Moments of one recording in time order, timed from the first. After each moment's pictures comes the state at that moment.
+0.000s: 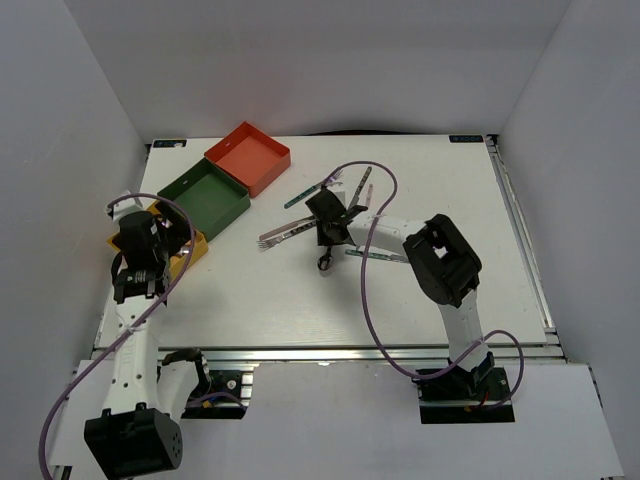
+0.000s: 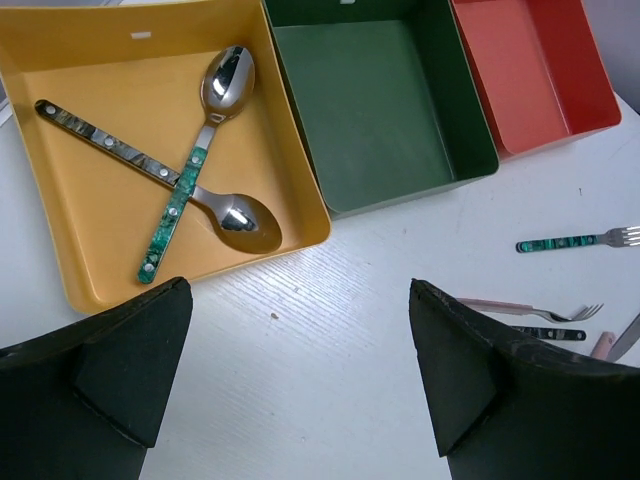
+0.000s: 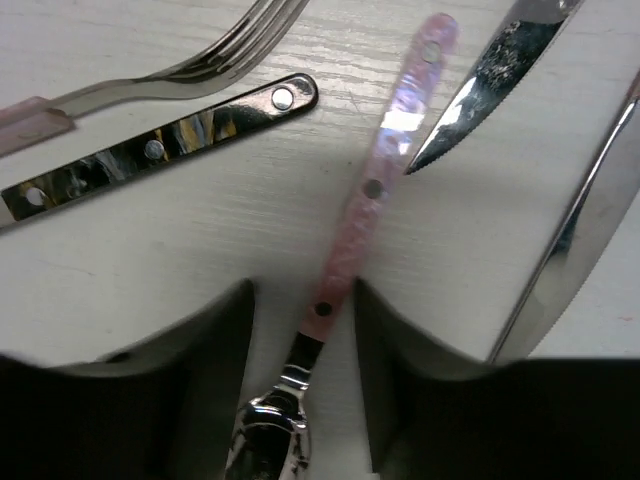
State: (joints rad) left arm 0.17 0.86 0.77 -0.39 -0.16 -0.46; right arm 0.78 2.09 1.46 -0.34 0.32 0.52
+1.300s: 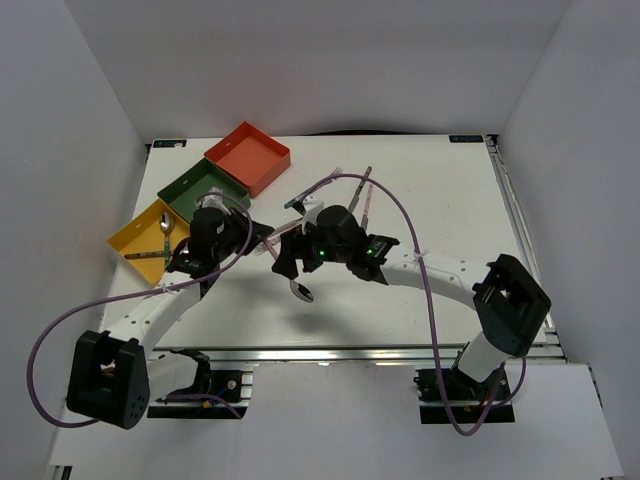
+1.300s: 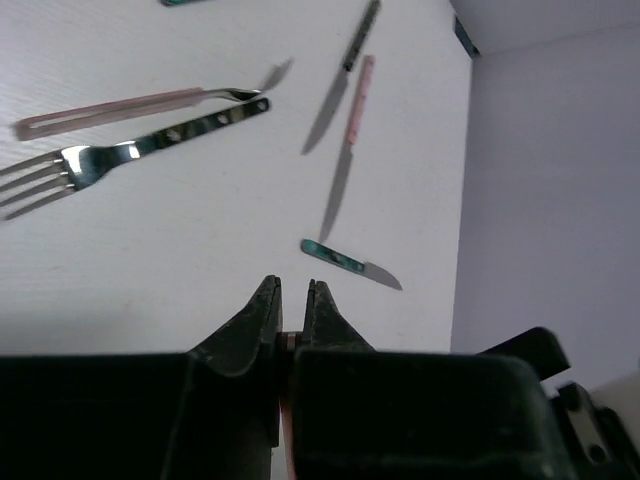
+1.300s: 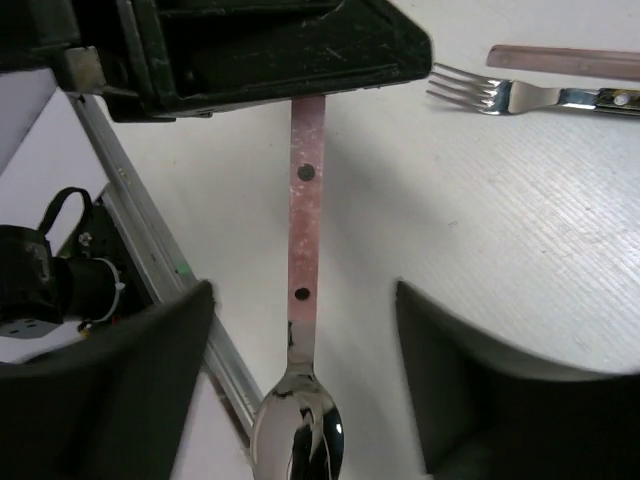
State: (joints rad) left arm -0.28 1.15 0.63 0.11 0.22 -0.95; right arm 0.97 1.61 1.09 0.05 -0.23 0.43
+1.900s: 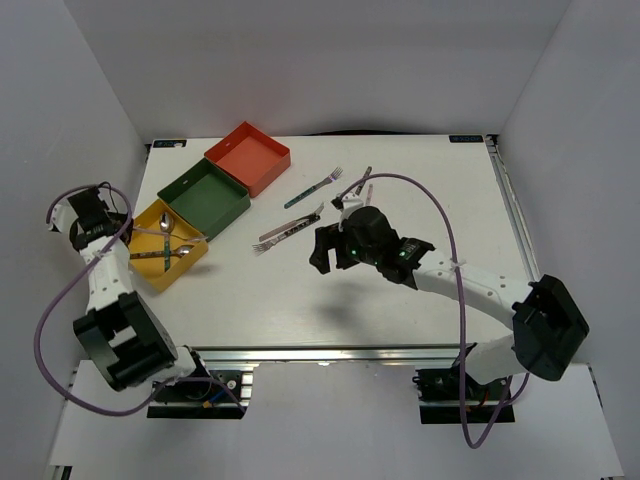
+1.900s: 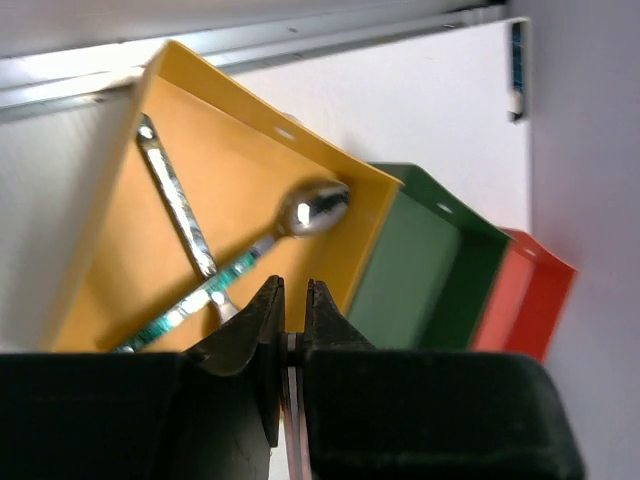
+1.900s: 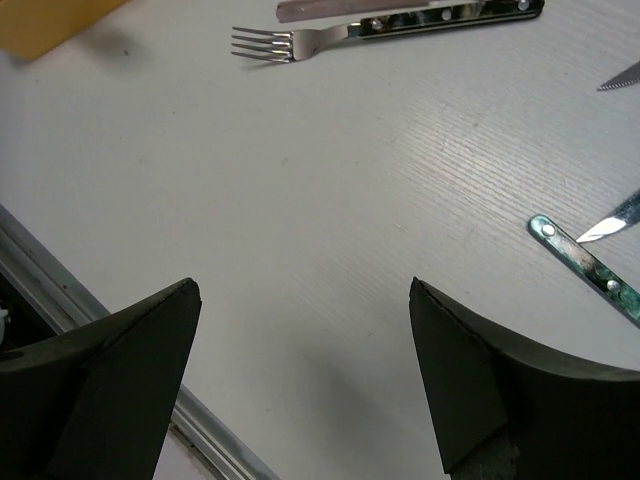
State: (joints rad) left arm 0.52 1.33 1.01 -0.36 -0.09 -0.93; right arm 0.87 1.41 0.97 -0.12 -0.03 0.40
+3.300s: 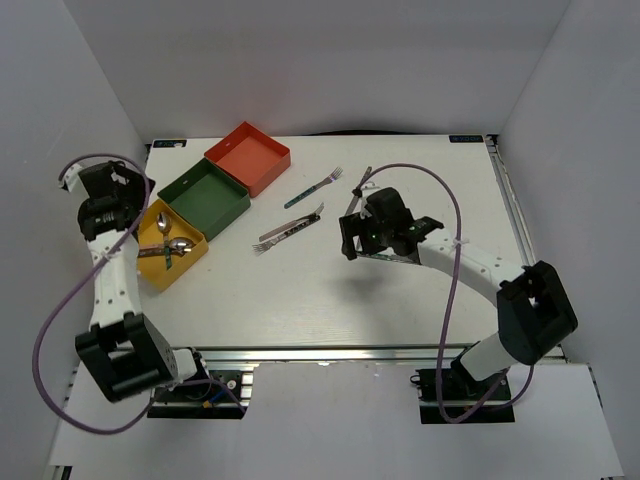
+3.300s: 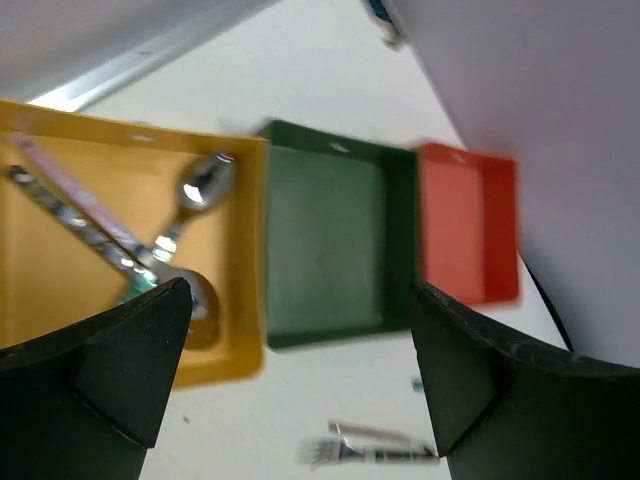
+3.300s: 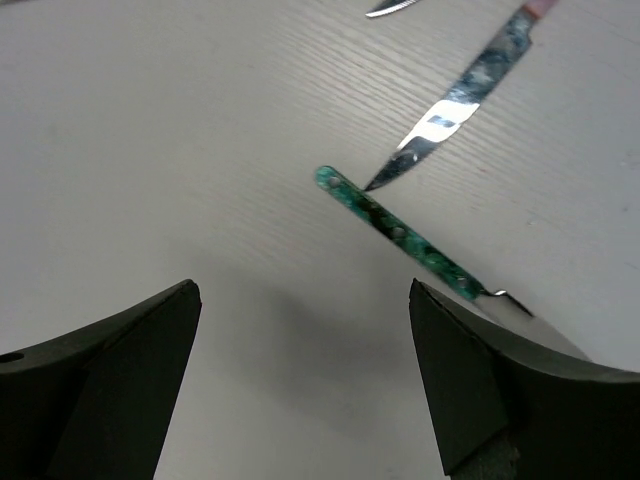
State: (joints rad) left arm 0.39 1.33 1.15 -0.38 -0.10 -0.74; right arm 0.65 1.49 1.02 -0.30 -0.05 0.22
